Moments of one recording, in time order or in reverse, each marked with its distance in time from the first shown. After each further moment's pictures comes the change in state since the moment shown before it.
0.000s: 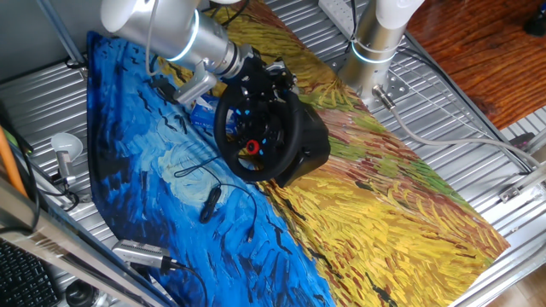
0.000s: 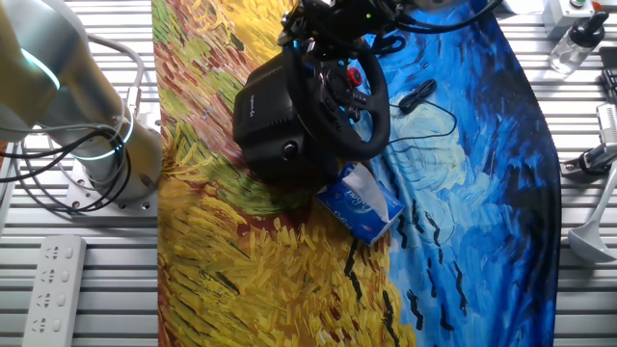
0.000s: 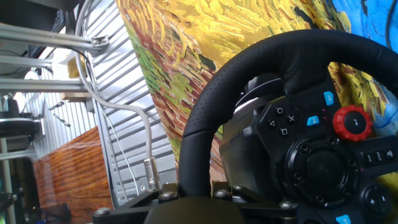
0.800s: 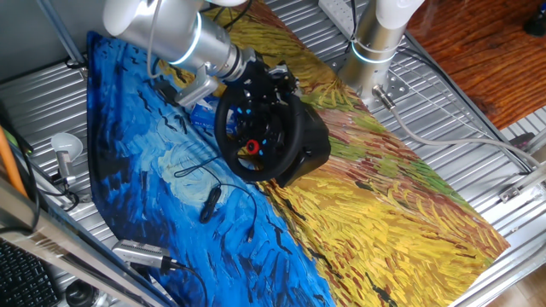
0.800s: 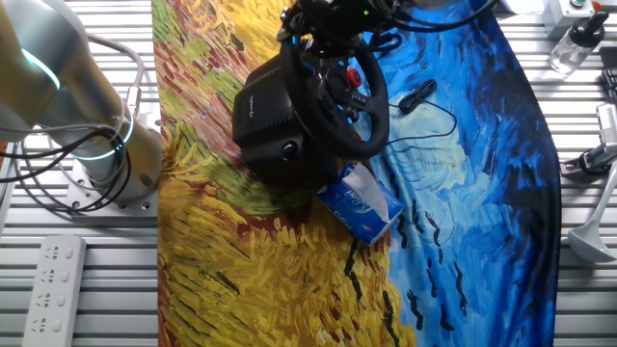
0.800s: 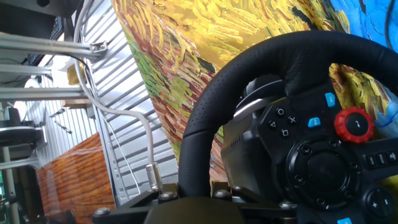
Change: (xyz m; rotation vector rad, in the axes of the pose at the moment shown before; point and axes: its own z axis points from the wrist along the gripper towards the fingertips) arm -0.008 0.003 0.005 -0.006 -0.006 0.035
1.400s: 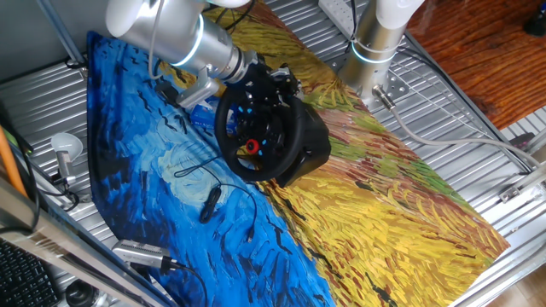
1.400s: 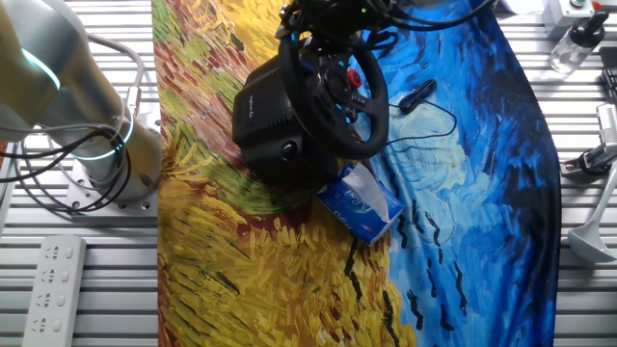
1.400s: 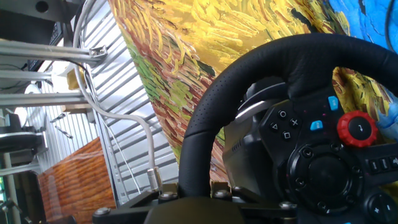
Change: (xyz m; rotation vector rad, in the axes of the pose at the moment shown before) arm -0.008 0.002 0.004 -0.004 -0.015 0.031
